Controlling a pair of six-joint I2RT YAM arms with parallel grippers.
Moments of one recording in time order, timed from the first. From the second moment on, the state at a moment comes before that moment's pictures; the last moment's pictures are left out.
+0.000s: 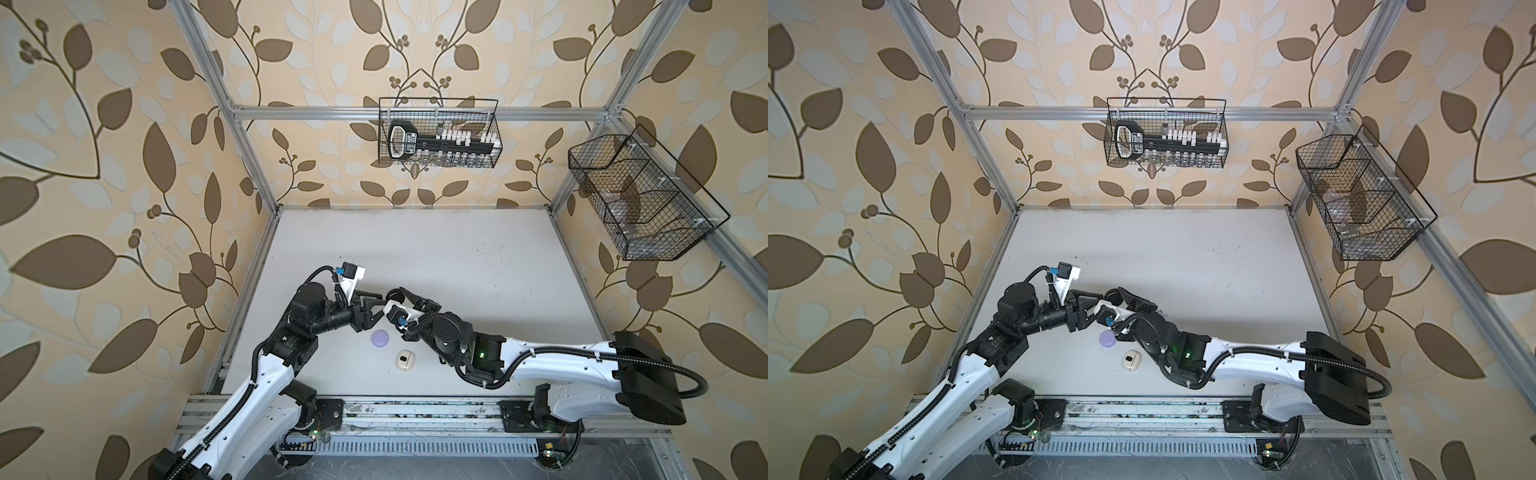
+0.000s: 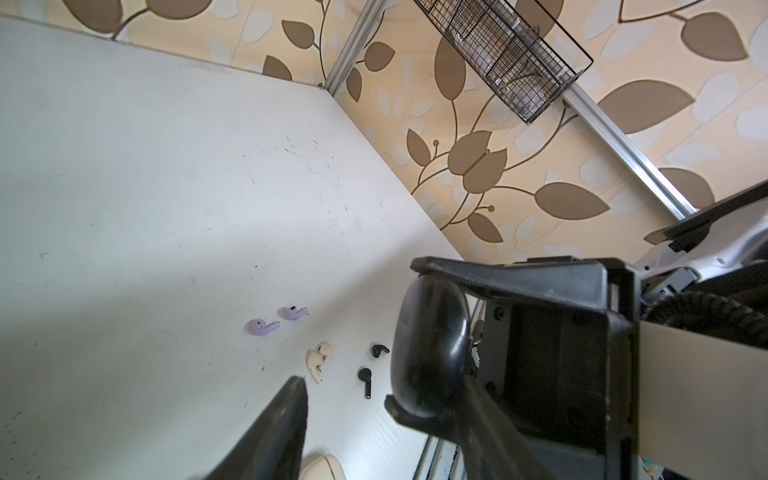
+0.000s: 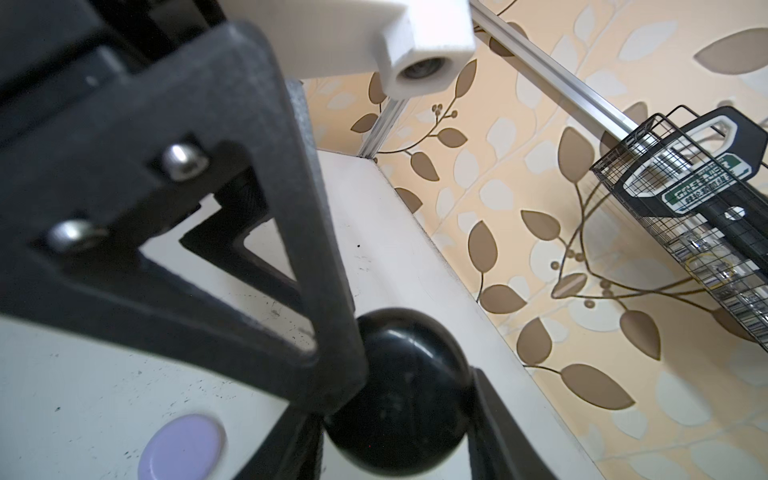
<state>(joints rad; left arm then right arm) -0.37 0.73 0.49 -0.04 0.72 -0.46 1.22 1.36 0.74 0.44 0.56 -0.53</state>
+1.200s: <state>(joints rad) -0.41 0.76 0.51 -0.01 0.71 -0.41 1.22 1.39 0.77 0.44 0.56 -0.56</state>
